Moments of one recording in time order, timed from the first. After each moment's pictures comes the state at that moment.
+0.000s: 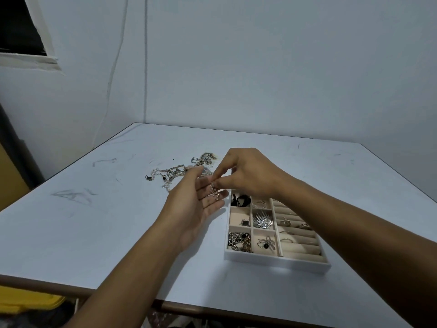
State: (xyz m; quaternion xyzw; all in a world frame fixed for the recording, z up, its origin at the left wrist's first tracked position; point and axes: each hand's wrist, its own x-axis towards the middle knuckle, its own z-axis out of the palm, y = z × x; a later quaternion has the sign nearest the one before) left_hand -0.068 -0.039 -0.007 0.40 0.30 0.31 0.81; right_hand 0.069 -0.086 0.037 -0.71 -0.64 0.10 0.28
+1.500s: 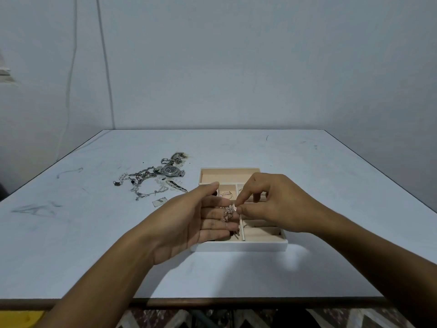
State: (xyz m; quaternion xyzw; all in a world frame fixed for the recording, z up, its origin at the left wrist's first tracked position) left_hand -0.058 -0.084 0.002 0.54 0.27 0.05 0.80; right_hand 0.102 -0.203 0.008 -0.73 -0.57 0.13 0.36
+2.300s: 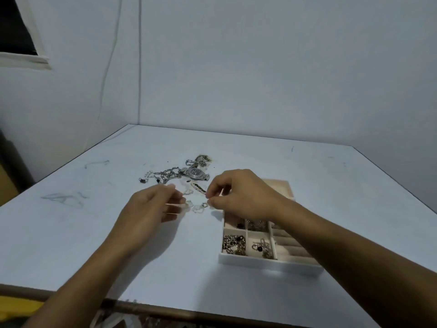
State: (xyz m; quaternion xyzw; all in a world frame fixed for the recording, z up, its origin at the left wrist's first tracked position) left_hand -0.122 -0.023 -0.018 0.64 0.39 0.35 0.56; right_hand 0.059 -0.101 0.017 -0.71 -0.62 0.15 0.28
